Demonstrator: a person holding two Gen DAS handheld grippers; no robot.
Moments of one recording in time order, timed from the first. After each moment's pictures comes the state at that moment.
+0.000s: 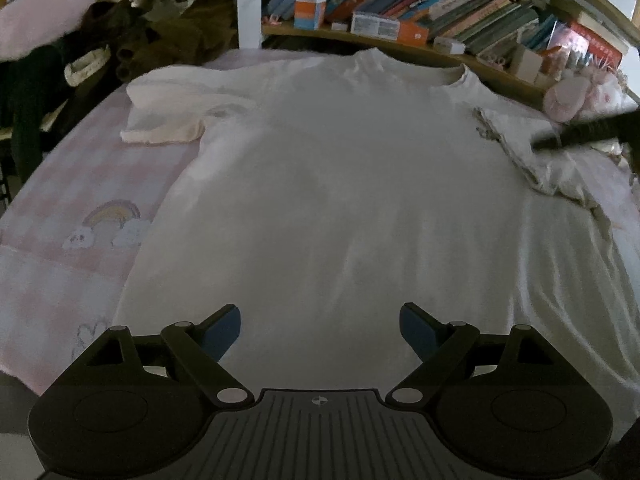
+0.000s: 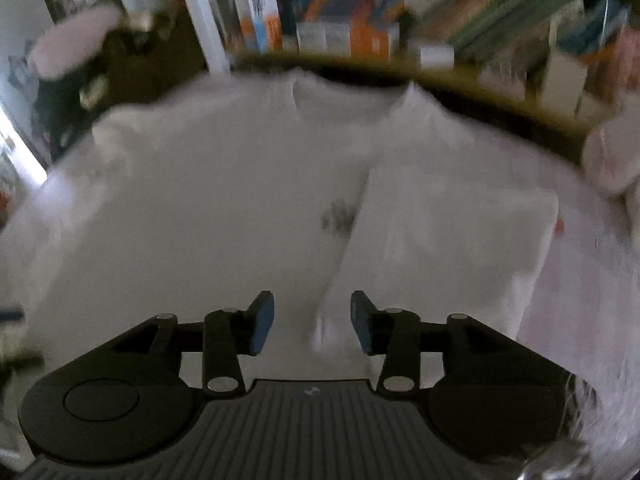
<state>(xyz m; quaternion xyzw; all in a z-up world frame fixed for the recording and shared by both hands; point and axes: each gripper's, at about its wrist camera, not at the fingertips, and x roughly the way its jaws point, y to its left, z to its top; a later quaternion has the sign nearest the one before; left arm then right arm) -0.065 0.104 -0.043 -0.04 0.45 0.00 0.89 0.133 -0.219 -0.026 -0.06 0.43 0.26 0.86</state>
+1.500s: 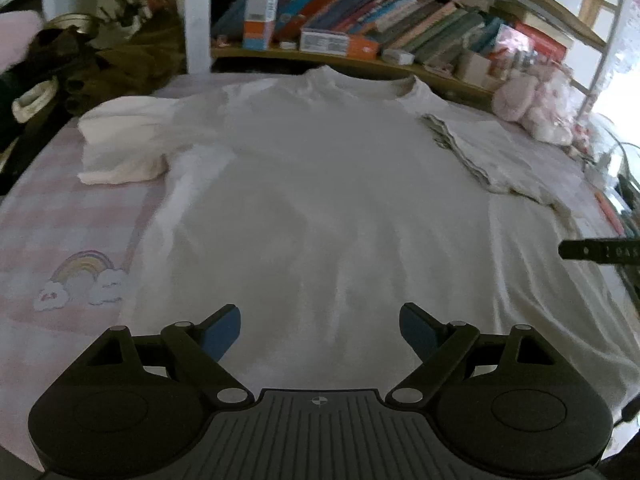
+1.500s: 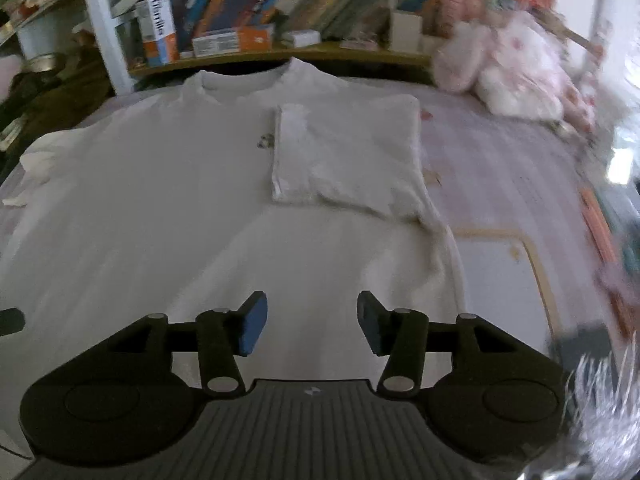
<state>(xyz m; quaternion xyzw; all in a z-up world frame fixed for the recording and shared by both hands) -0.047 0.121 -0.037 -0.03 0.43 -0.10 0.90 -0.036 -0.216 -0.040 0.01 0.43 0.04 0.90</state>
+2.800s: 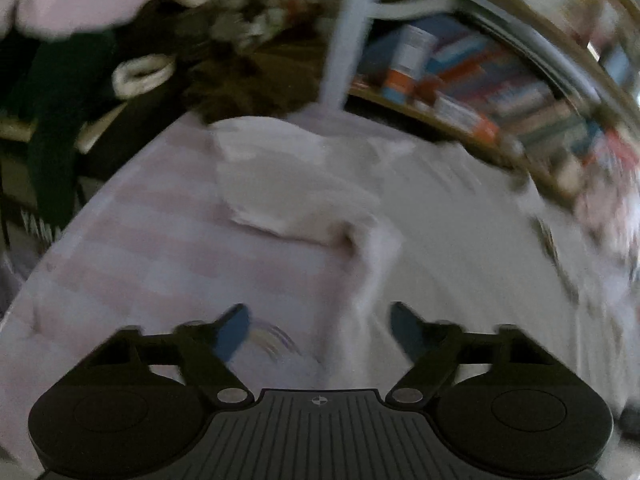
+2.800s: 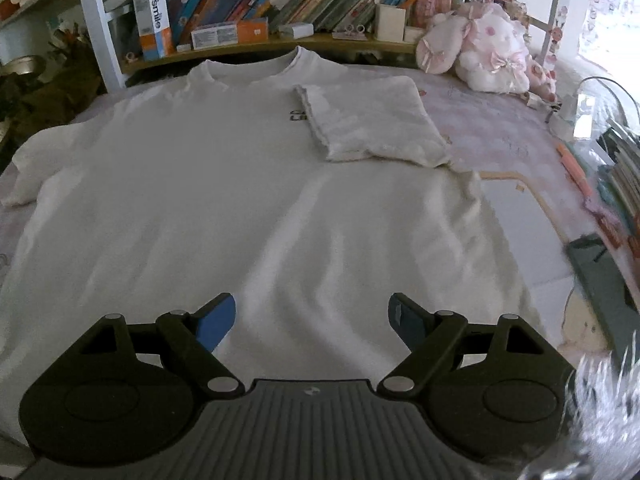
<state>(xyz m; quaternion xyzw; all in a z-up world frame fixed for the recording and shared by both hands) 0.012 0.280 -0.026 -0.16 0.40 0.00 0.90 -0.077 -0.118 -0.037 0.02 0.43 -0.04 0.90</state>
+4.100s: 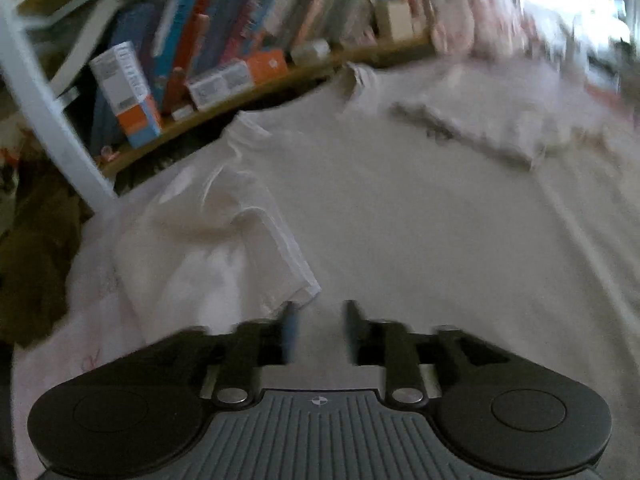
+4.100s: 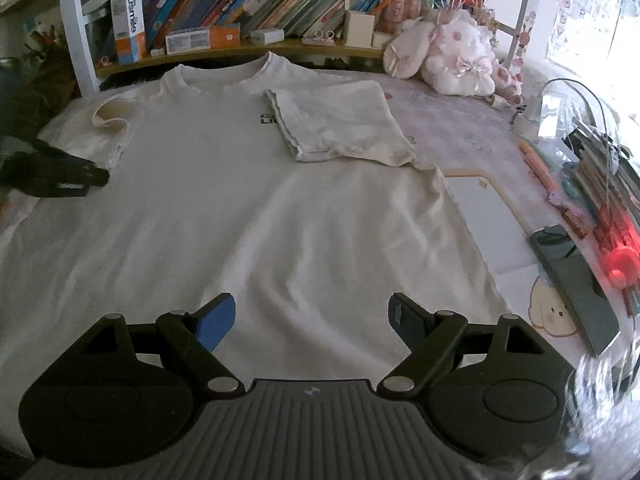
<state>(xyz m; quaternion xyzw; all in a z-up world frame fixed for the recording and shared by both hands) 0.085 0.089 -0.059 0.19 0.37 -0.21 0.88 -0.087 -0.126 -0.032 0.01 0.42 -0.09 0.90</state>
